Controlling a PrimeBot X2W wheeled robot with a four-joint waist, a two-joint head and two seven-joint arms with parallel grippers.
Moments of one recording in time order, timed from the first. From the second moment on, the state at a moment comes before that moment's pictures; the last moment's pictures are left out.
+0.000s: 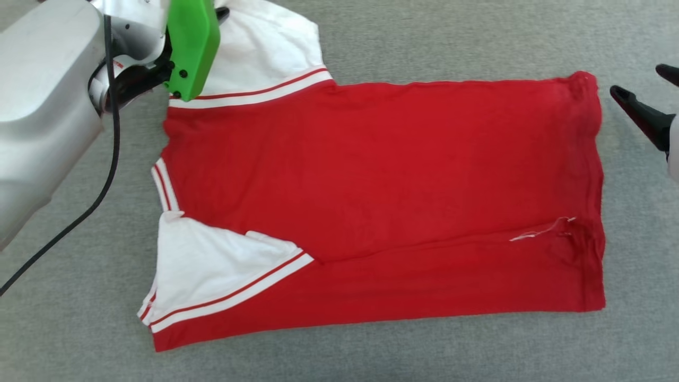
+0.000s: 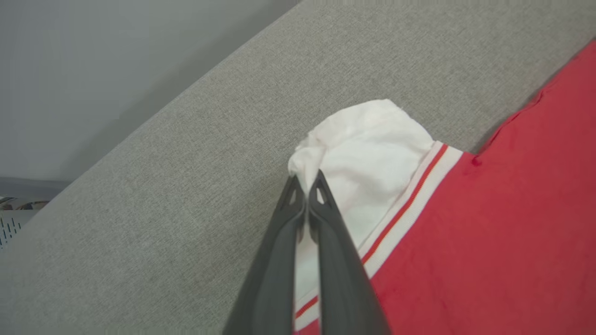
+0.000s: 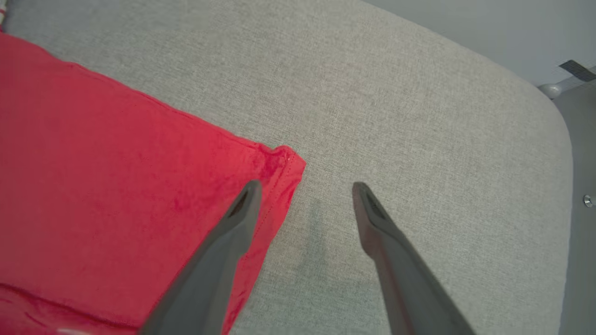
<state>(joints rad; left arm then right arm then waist) -1.42 0.63 -1.23 0.49 -1.08 -0.13 0.46 -0.65 -0.74 0.31 -0.03 0.68 0.13 0.68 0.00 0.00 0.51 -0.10</state>
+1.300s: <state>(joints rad) -1.16 0.68 -1.26 0.35 -1.04 -0.09 0.27 -0.74 -0.73 0.71 0.38 0.82 0.13 0.31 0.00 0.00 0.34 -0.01</state>
